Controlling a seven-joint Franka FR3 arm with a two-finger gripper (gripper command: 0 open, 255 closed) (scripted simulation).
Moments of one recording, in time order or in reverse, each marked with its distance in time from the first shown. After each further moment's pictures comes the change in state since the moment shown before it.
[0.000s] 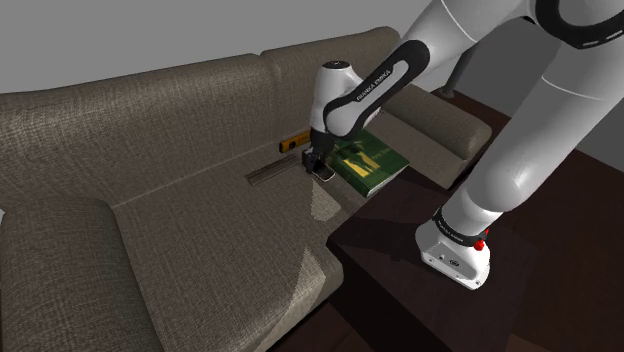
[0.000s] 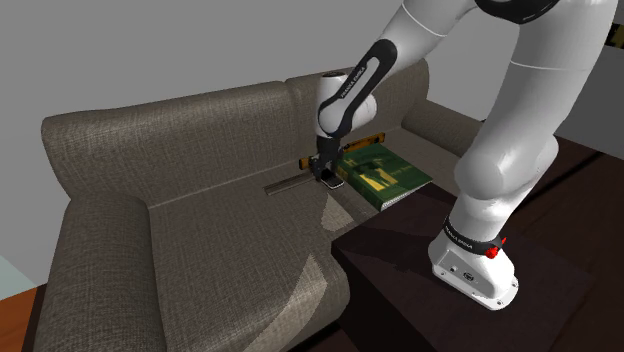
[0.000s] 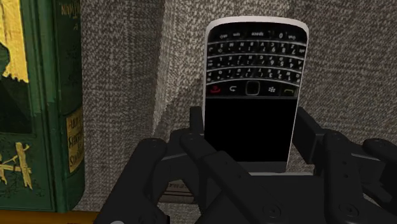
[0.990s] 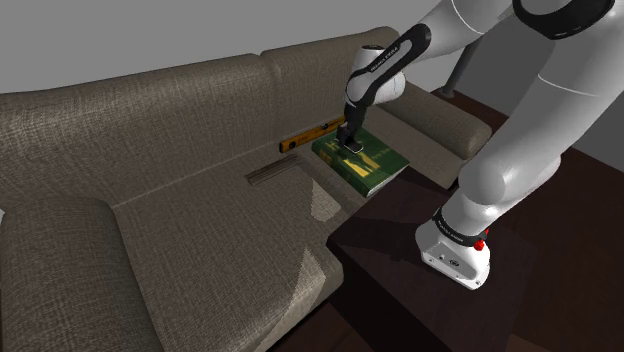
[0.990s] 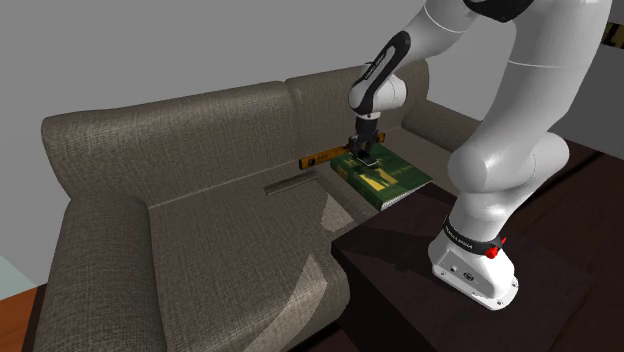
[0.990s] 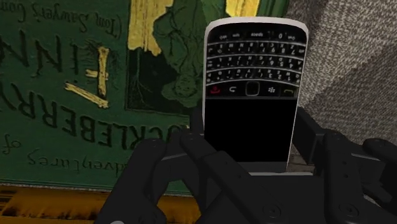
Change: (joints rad) arm -0.234 0.033 -0.193 0.052 0.001 -0.039 -0.427
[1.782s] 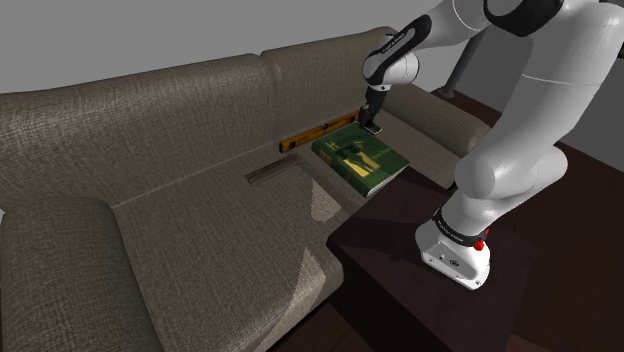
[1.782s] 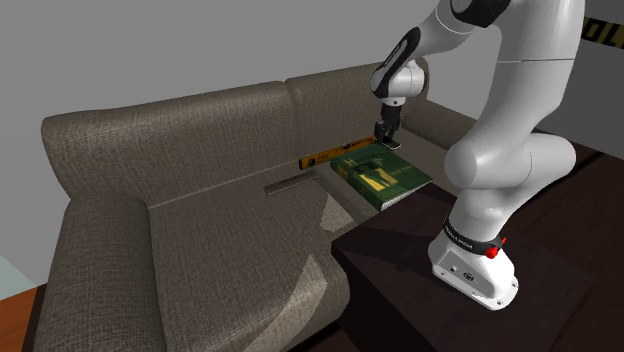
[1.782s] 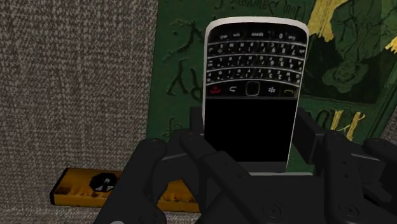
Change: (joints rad) arm -0.173 0.153 -0.119 0.245 -0.011 -0.104 -0.279
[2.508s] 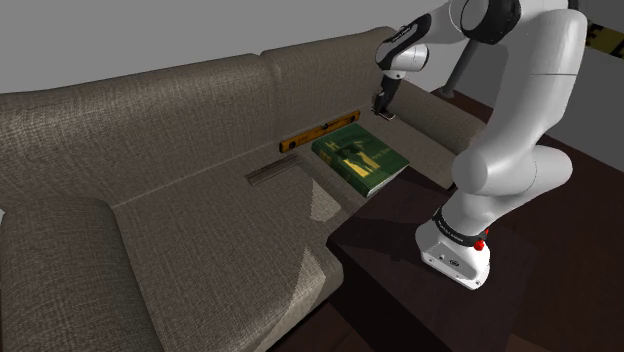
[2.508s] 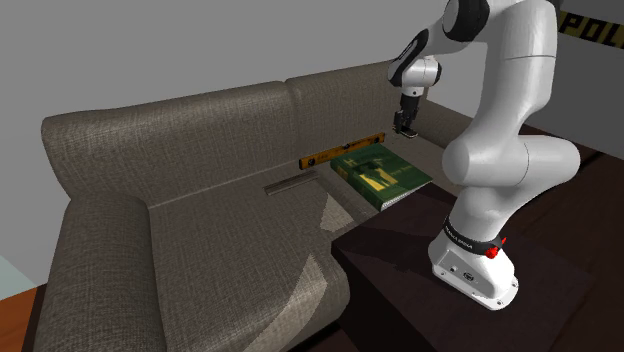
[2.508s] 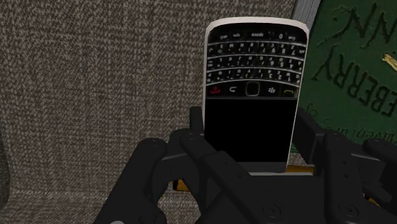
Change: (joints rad) arm -0.139 0.229 -0.056 0.372 0.009 -0.150 -0.193
